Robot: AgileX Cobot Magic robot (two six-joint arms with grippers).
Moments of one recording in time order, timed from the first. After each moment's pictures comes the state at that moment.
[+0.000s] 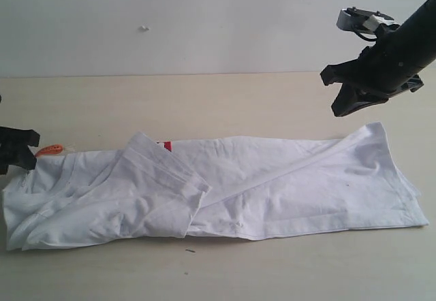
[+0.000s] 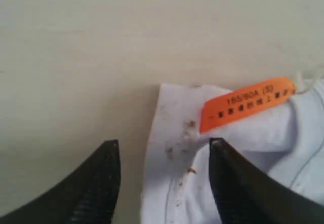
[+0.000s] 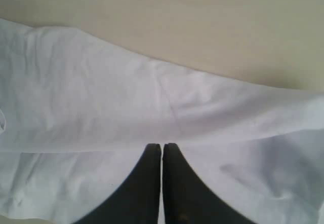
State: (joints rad) left arm 0.12 1.92 -1.05 -0.49 0.49 0.50; right arm -0.10 1.87 -1.36 0.47 0.90 -0.43
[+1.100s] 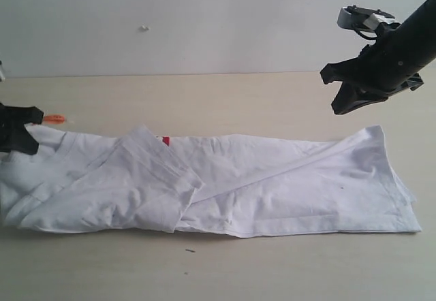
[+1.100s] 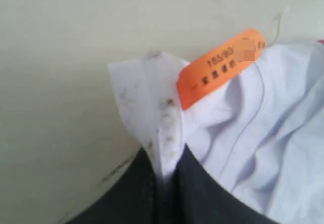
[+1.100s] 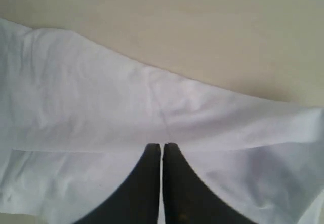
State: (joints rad) left arm 0.12 1.90 -1.16 -0.59 0.69 0.56; right arm -0.10 1.87 -1.36 0.47 0.88 -0.43
